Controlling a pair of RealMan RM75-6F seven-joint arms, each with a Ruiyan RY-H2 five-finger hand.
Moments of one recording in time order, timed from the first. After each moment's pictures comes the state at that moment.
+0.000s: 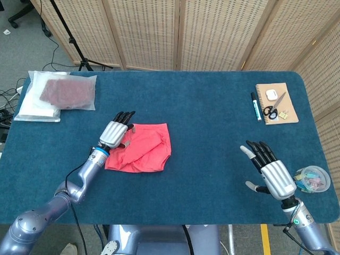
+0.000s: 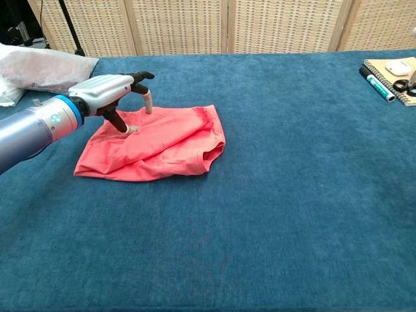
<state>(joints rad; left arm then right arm) -0.86 -1.96 -0.11 -0.52 1.45 0.92 -0.32 0.31 -1.26 0.00 -1.42 -1.74 1.49 0.23</state>
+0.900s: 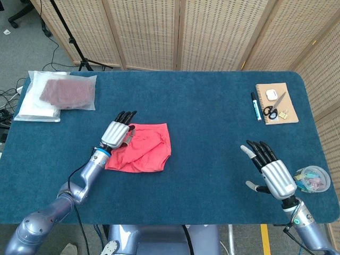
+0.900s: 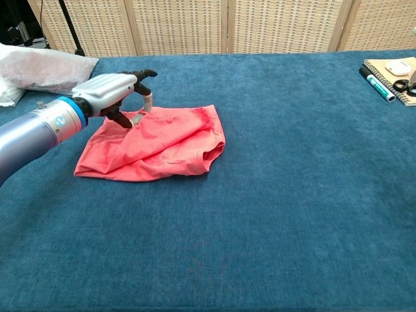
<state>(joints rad) -0.87 -2.00 -0.10 -0.46 1.47 0.98 -0.34 0.31 -1.26 0.00 -1.42 -1.74 1.49 0.23</state>
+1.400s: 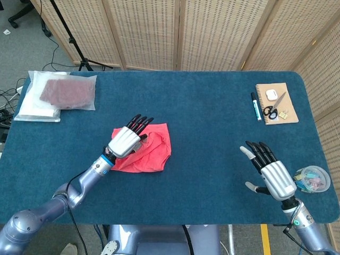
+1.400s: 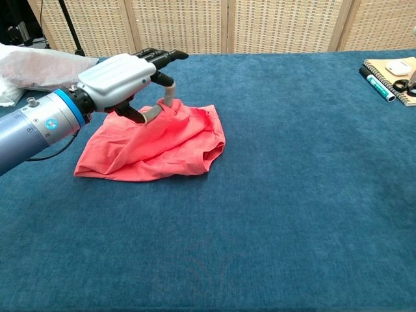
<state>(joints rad) -0.85 -1.91 -0.02 -0.65 1.64 1.24 -0.19 0.31 -1.25 0.00 -1.43 -1.74 1.49 0.23</state>
